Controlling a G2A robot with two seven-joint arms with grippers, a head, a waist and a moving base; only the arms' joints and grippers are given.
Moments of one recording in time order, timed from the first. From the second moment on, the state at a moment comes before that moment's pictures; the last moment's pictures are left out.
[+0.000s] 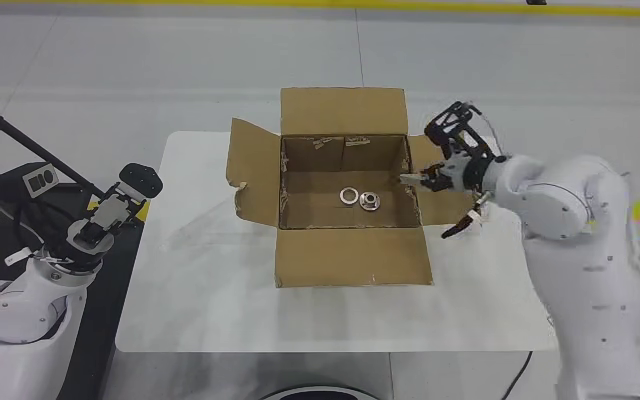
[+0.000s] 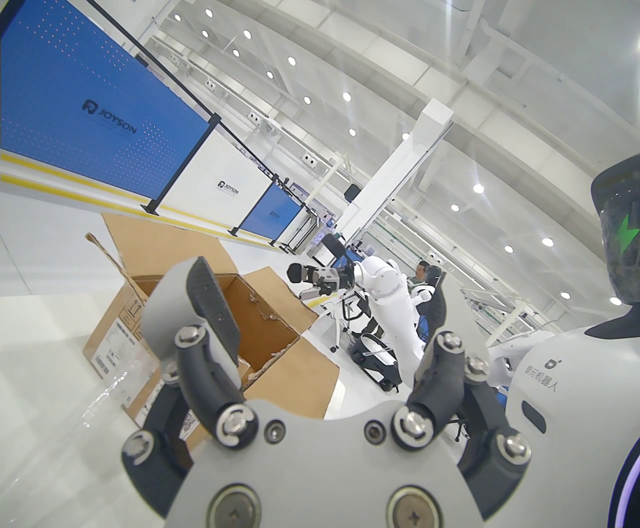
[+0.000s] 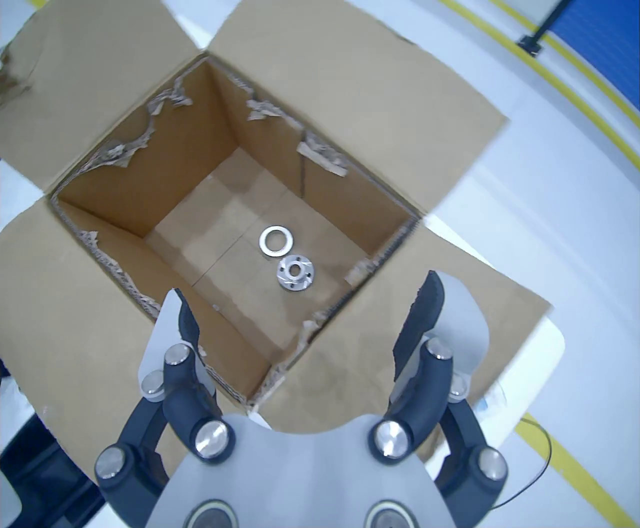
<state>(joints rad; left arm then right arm) 1.54 -0.93 -1.85 -1.83 -0.40 -0.78 -0.58 -0.78 -1.09 1.37 -1.75 -0.83 -0.30 1.15</state>
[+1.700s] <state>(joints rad) 1.54 -0.93 -1.85 -1.83 -0.40 -0.78 -0.58 -0.48 -1.13 1.22 -0.73 -0.90 -0.12 1.17</state>
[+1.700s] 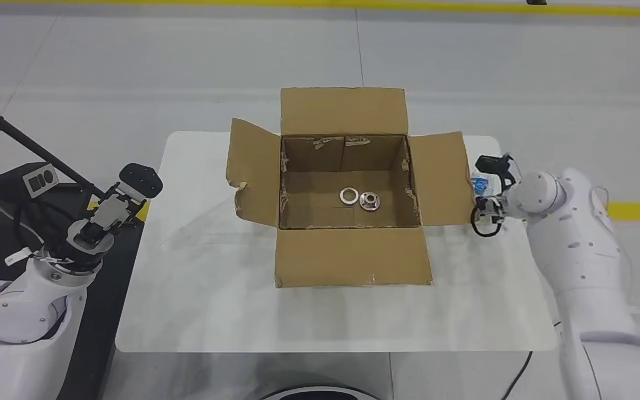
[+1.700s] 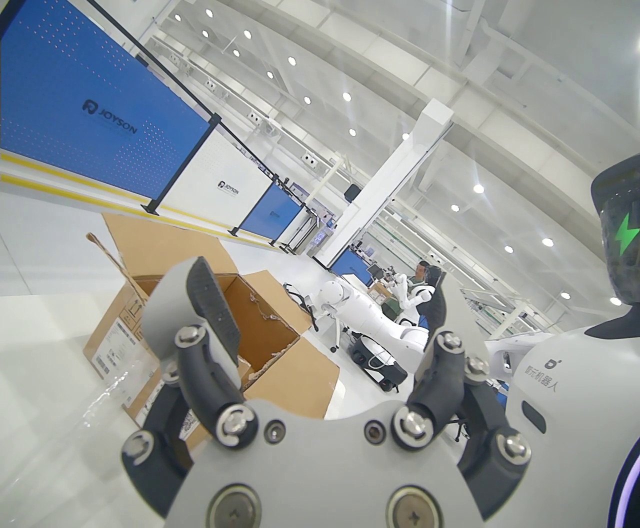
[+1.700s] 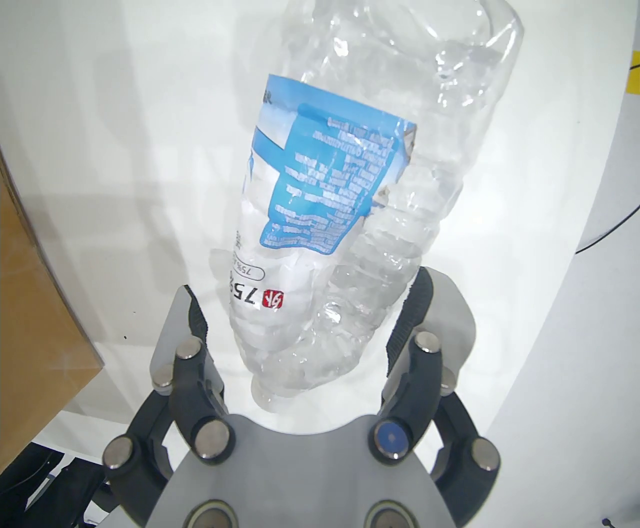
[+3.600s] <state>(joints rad) 1.54 -0.93 -1.85 -1.83 -0.40 -0.78 -0.58 -0.19 -1.26 0.59 -1.07 -0.60 -0.72 1.08</state>
